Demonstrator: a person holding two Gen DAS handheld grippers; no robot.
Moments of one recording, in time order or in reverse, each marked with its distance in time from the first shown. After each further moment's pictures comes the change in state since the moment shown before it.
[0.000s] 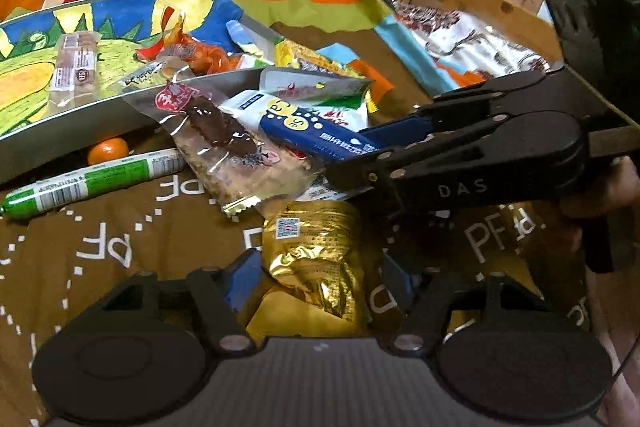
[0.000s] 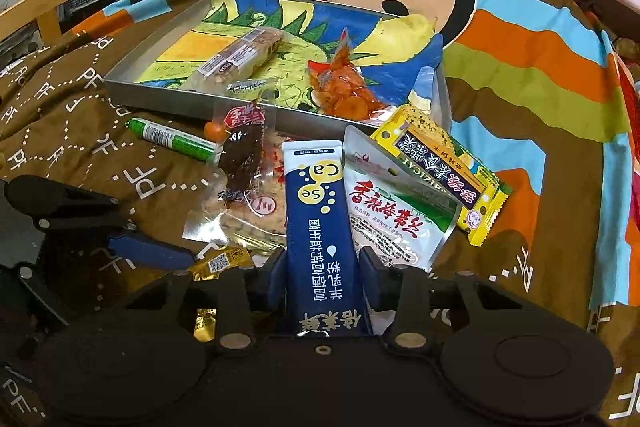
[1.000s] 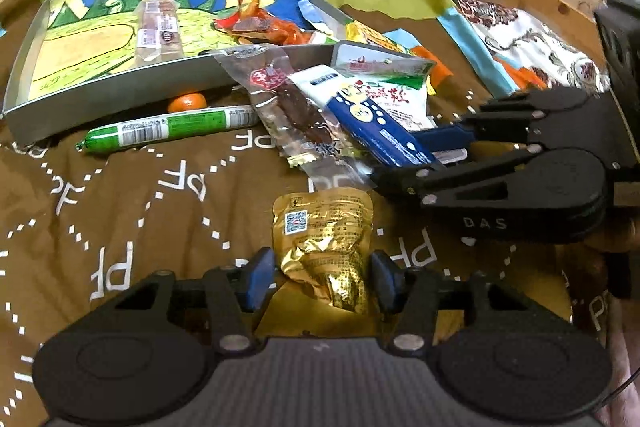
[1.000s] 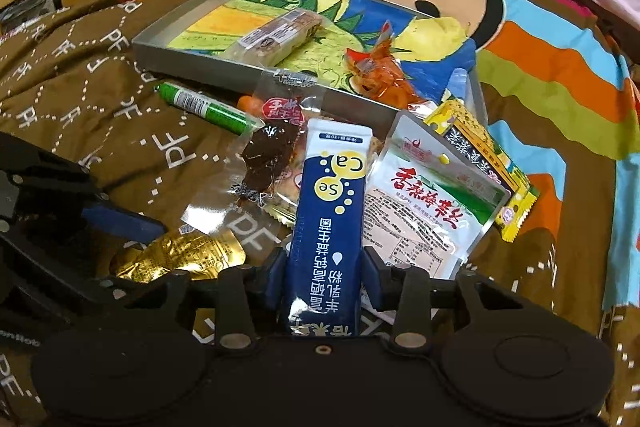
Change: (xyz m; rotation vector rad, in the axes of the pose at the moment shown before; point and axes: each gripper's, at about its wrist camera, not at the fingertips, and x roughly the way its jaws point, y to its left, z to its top) left arm -0.025 0.008 -0.015 -0.126 0.044 0.154; right arm 0.002 0.037 -0.012 -0.079 0.009 -0.020
